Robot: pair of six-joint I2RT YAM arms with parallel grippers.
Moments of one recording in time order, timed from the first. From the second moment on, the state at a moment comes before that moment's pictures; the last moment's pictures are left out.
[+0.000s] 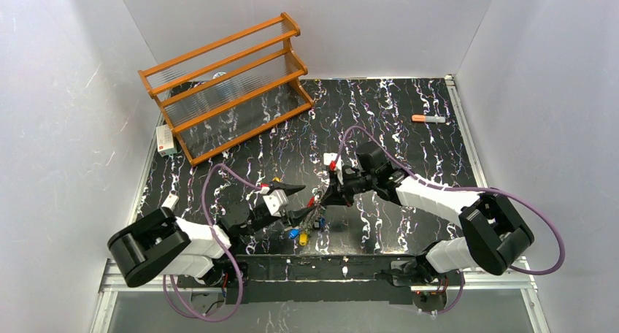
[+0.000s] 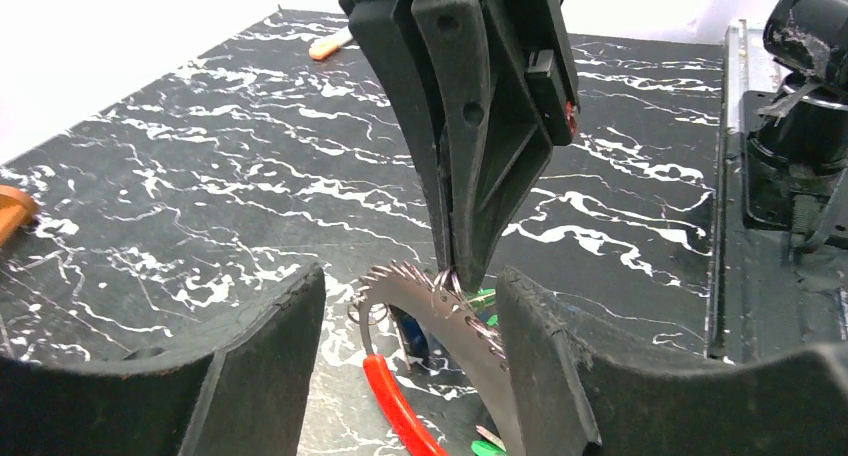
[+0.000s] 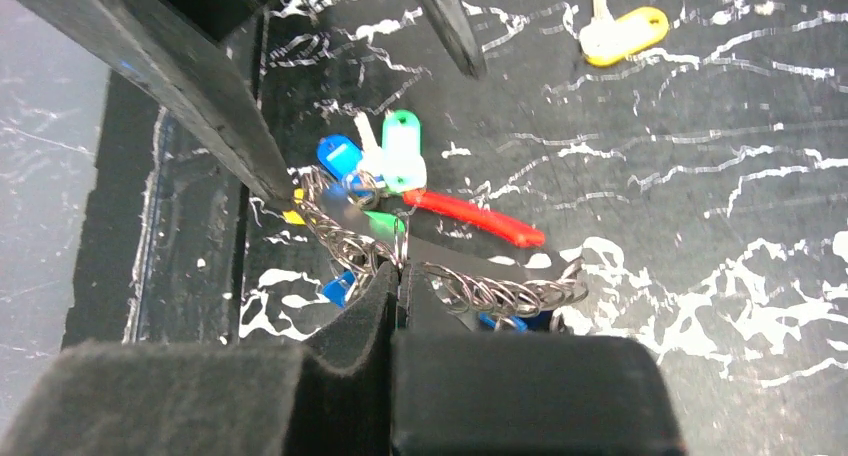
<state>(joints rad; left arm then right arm) -0.89 1.30 0.05 1.37 0.22 0.06 0.69 1.37 0.65 0.11 -0.92 -0.29</state>
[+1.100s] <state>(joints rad) -0.89 1.38 0.28 0.70 0.46 0.42 0.93 1.51 0.87 -0.38 -0.47 -0.47</state>
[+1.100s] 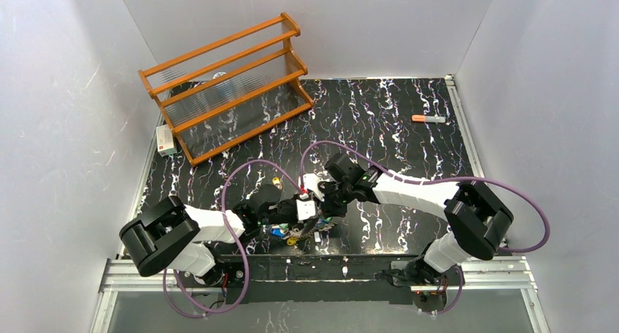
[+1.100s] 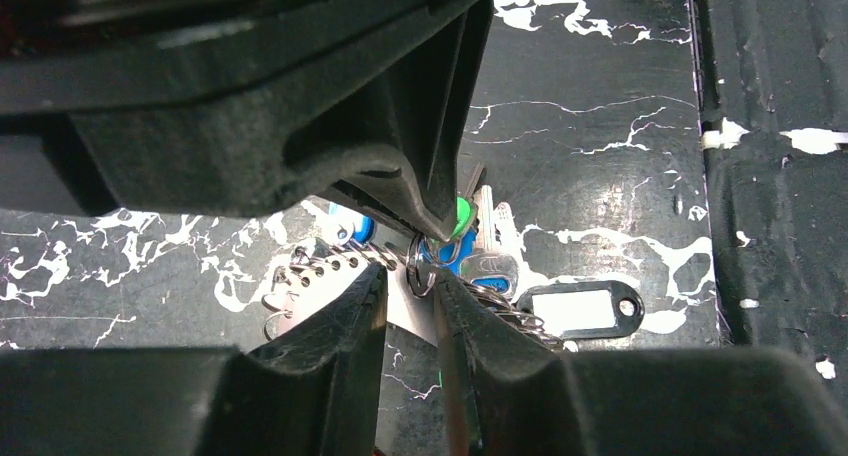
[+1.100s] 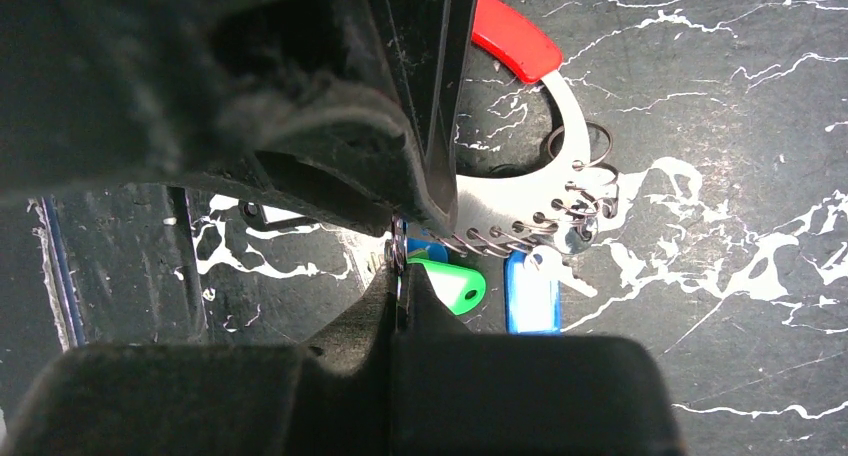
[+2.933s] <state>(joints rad) -0.89 1.29 0.02 1.38 0.32 0.08 0.71 1.30 0.56 0.33 -0.99 -0.12</state>
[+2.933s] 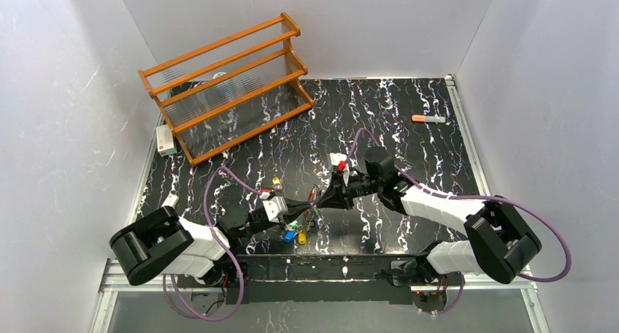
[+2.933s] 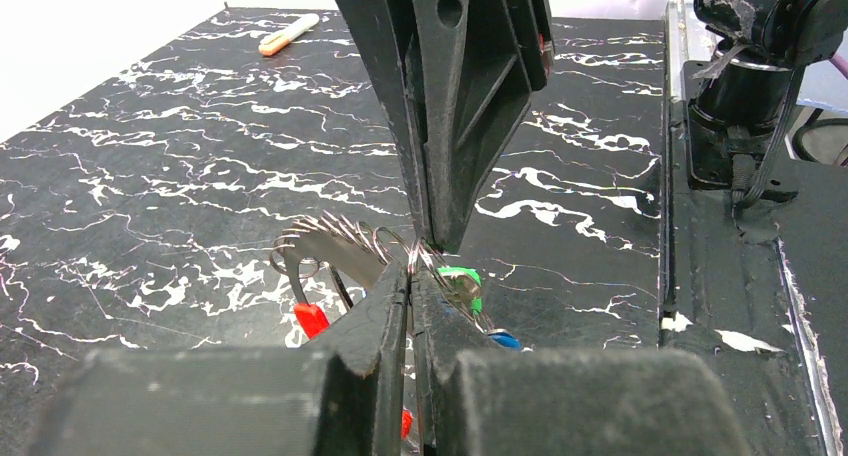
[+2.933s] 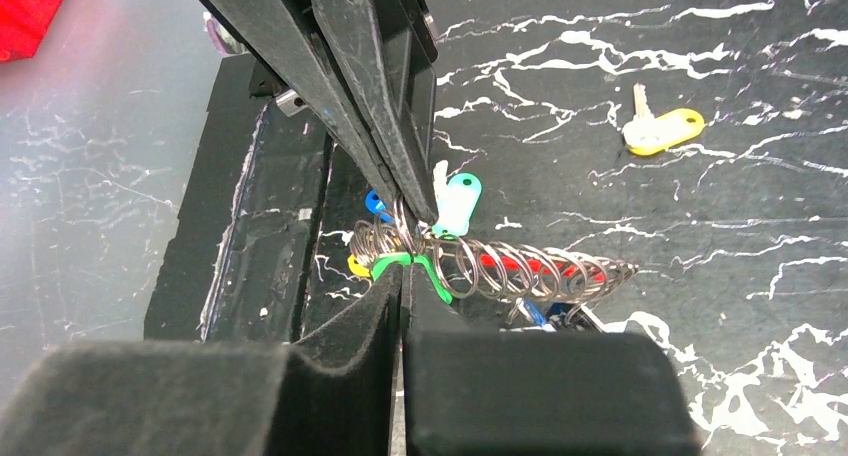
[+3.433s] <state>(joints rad) -0.89 1.29 0.02 1.38 0.32 0.09 0.71 1.31 0.56 0.33 -0.98 -0.10</state>
